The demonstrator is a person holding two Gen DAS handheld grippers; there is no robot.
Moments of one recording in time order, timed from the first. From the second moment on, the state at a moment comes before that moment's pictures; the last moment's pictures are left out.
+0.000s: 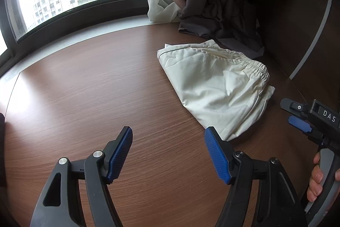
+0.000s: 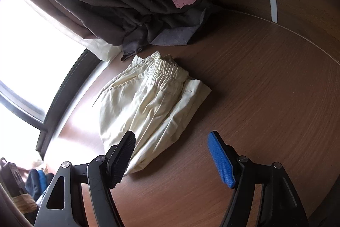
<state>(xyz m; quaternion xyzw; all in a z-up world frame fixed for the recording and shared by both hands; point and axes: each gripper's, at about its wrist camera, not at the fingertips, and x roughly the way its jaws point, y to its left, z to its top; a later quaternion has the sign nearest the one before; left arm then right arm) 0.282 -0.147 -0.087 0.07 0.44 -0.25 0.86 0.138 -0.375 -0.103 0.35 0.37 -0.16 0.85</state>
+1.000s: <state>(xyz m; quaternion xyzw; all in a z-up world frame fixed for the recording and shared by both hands) 0.415 -0.197 -0.120 0.07 0.43 -0.39 0.81 0.191 -0.368 -0.127 0.37 0.31 -0.31 0.82</state>
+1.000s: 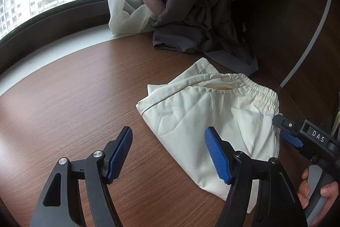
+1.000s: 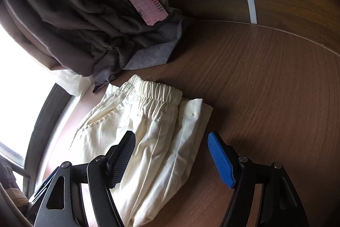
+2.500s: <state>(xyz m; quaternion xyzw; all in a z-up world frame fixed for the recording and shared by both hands) 0.409 -0.235 -0.121 0.08 0.42 -0.40 0.81 0.226 -0.357 -0.121 0.26 0.34 -0.29 0.86</state>
